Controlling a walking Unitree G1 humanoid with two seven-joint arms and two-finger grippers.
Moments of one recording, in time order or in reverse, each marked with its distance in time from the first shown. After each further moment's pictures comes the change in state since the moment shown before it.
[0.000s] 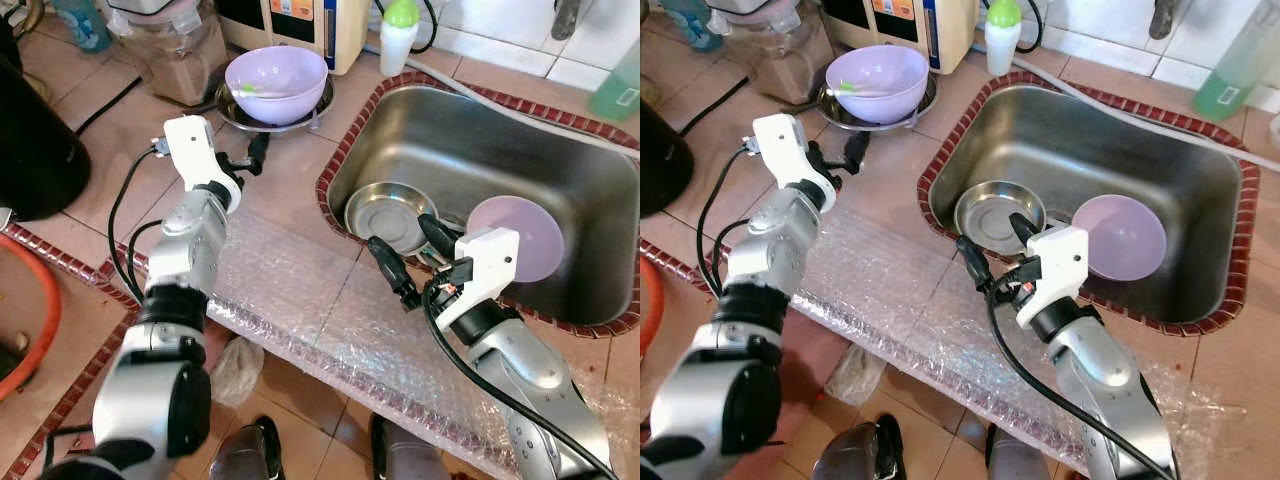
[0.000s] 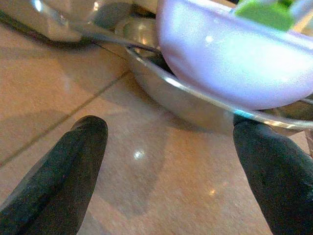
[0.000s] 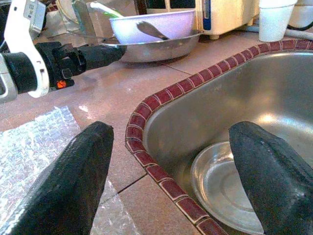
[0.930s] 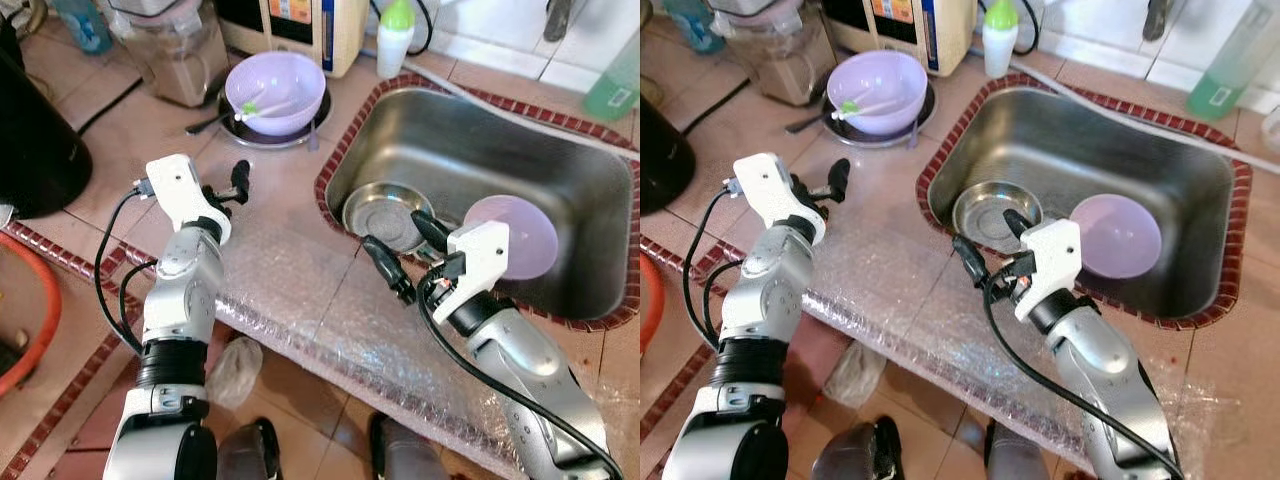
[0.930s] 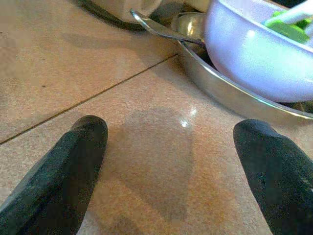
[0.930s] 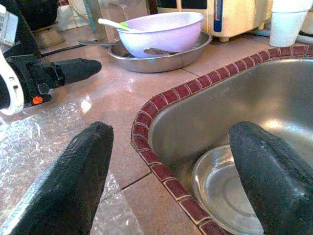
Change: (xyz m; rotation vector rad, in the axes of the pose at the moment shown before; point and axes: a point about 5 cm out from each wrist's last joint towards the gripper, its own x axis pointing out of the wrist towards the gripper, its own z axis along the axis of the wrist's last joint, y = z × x) left arm -0.032 0.011 -0.016 -0.038 -0.025 0.160; right arm 0.007 -0.004 -0.002 -0.026 0.018 0.043
